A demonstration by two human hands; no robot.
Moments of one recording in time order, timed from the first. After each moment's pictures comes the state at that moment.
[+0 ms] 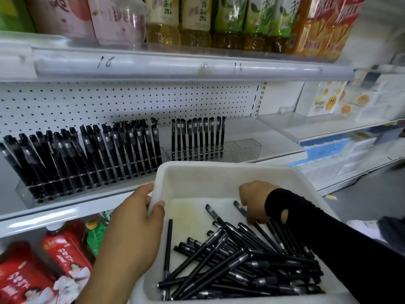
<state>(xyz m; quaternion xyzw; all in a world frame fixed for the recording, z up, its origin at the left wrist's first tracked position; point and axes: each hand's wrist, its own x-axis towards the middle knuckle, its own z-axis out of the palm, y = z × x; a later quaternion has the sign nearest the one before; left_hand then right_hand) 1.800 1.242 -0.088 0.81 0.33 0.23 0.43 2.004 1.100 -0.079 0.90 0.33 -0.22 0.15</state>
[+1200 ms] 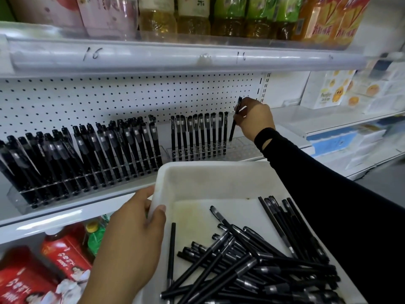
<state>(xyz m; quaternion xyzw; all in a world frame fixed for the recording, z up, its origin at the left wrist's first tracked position) 1.803 1.246 -0.092 0.82 0.33 0.21 0.43 2.151 1.174 -0.057 0.87 0.29 0.18 -0.37</state>
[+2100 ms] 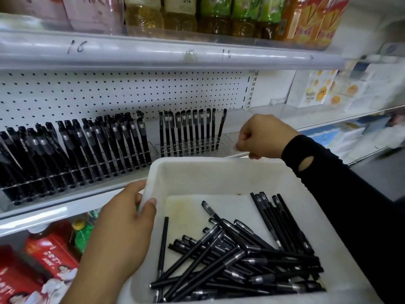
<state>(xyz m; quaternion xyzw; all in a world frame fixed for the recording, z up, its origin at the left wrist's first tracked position) 1.804 1.243 -0.090 0.83 0.32 0.20 0.42 2.043 1.095 -0.006 0.94 0.33 -0.02 -0.11</state>
